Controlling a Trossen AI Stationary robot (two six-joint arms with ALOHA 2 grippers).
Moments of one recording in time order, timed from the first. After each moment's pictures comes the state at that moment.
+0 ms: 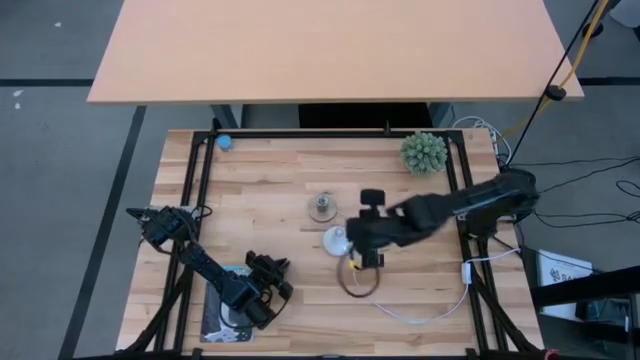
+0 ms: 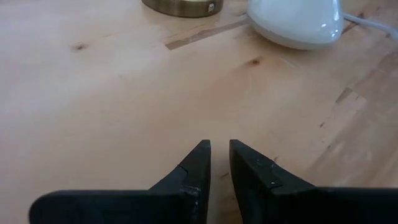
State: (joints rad) left arm -0.74 1.98 0.89 -0.35 -1.01 -1.63; right arm 0.32 1.64 1.51 -1.05 0.39 0.21
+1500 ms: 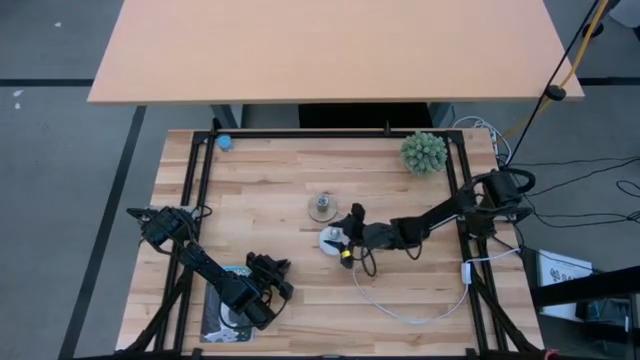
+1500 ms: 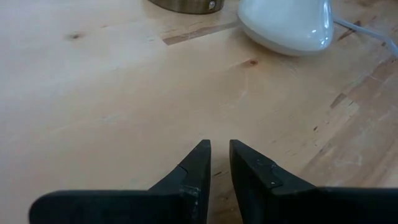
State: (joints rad) left arm -0.74 1.98 0.89 -0.33 -1.00 -1.67; right arm 0.21 1.80 0.65 0.70 0.38 0.25
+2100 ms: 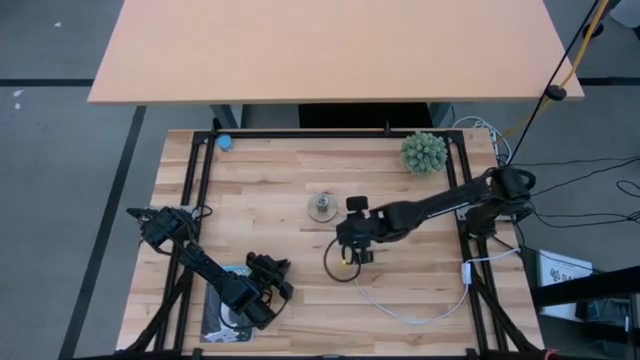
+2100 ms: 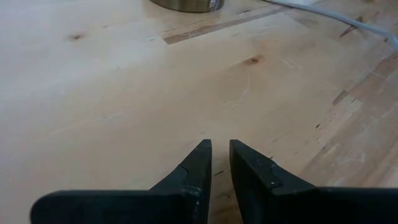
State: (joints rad) left arm -0.74 1.98 0.89 -0.34 -0.99 -1.66; right arm 0.19 1.73 1.18 -0.68 0.32 -0.05
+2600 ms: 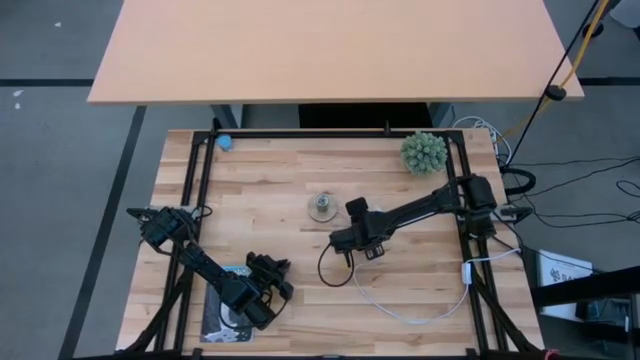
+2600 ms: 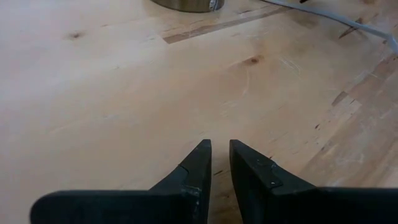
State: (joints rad) left arm -0.74 1.98 0.89 -0.33 -0.98 -1.67; right arm 0.17 1.98 1.25 -0.93 0.42 -0.17
